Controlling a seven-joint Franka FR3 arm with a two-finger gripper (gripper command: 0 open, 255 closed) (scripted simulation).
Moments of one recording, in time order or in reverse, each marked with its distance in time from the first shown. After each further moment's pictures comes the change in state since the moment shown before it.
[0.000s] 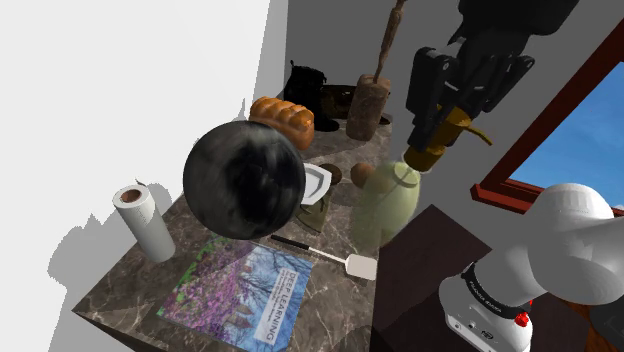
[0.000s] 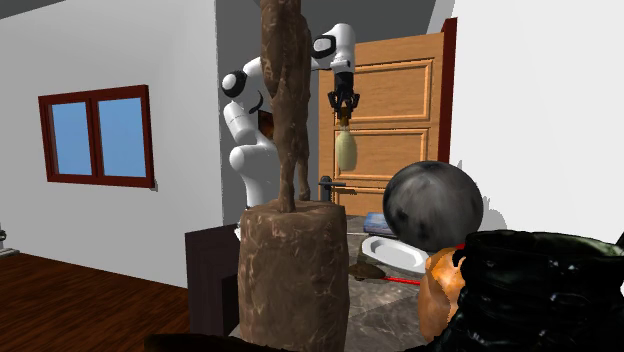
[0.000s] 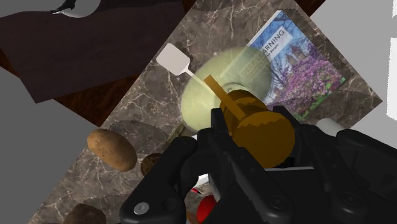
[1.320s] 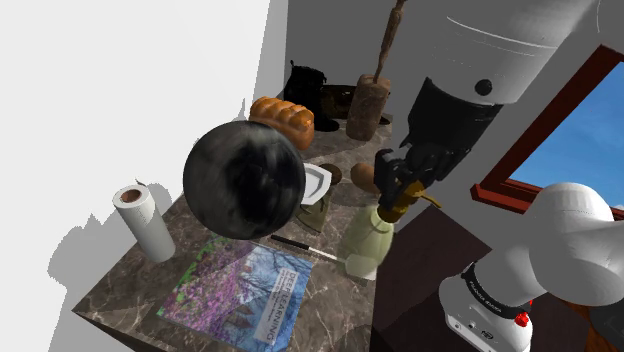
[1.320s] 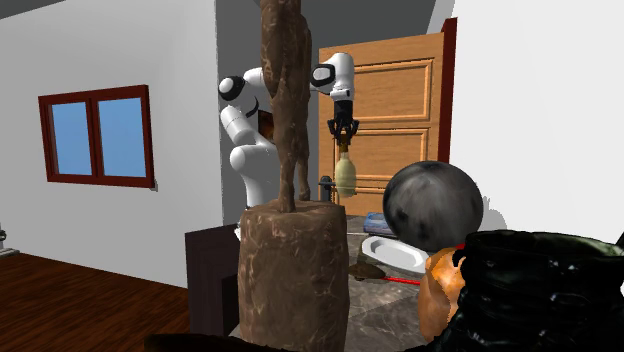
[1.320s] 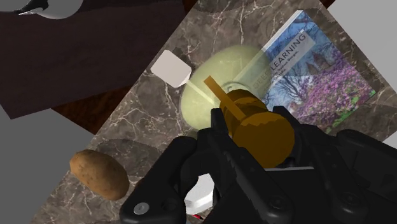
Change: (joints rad) arm 0.031 -0.089 0.045 -0.327 0.054 0.239 -0.030
